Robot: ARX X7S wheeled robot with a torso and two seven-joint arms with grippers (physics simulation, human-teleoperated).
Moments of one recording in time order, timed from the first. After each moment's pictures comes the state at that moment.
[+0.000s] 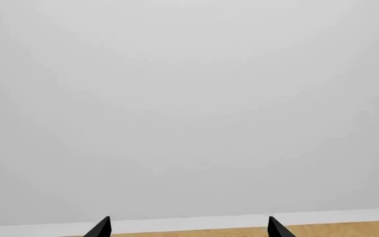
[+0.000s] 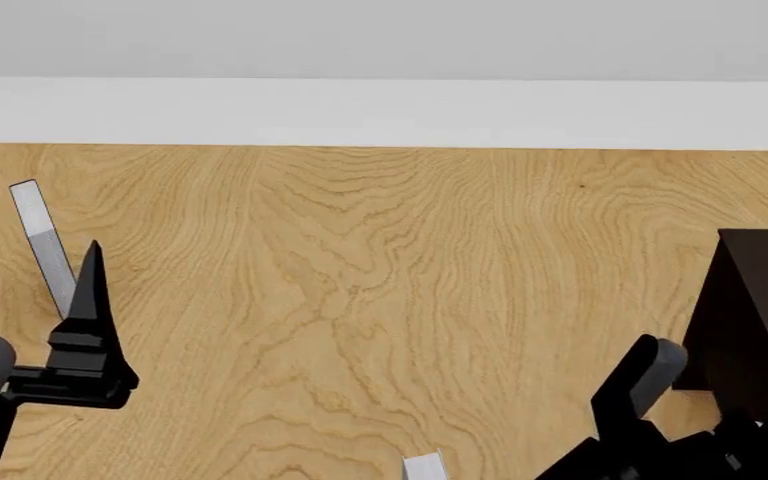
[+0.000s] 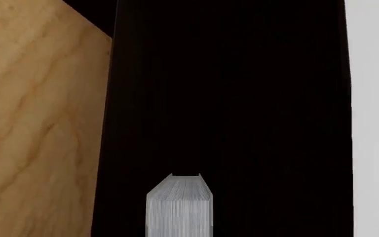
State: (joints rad) left arm -0.30 -0.40 0.23 0.45 -0.38 -0.31 -0.34; right arm 1.04 0.11 -0.86 1.31 0.10 0.94 0.57
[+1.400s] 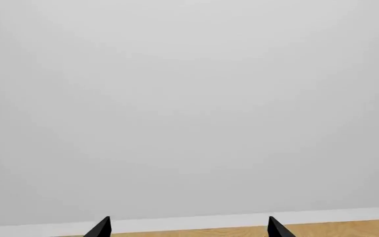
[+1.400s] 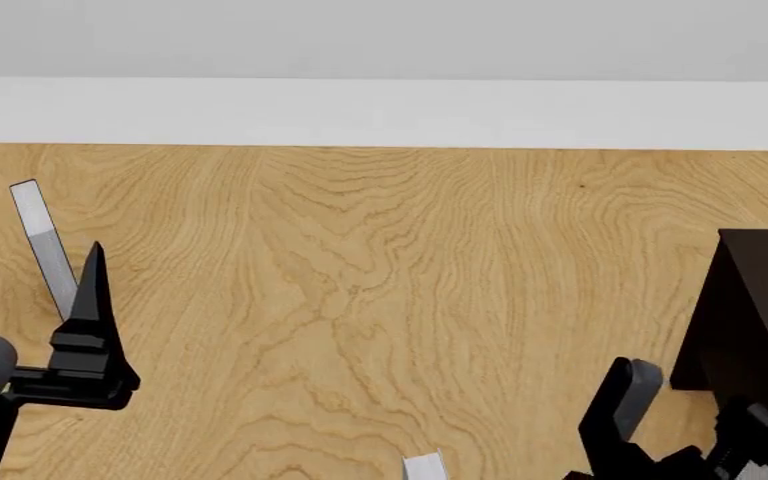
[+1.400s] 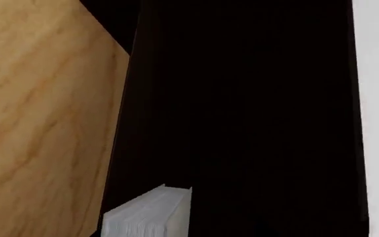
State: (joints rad) left arm -0.30 -0.41 0.25 0.45 -0.40 -0.31 -0.34; right arm 0.98 0.10 -0.93 1.31 0.03 0.91 0.56
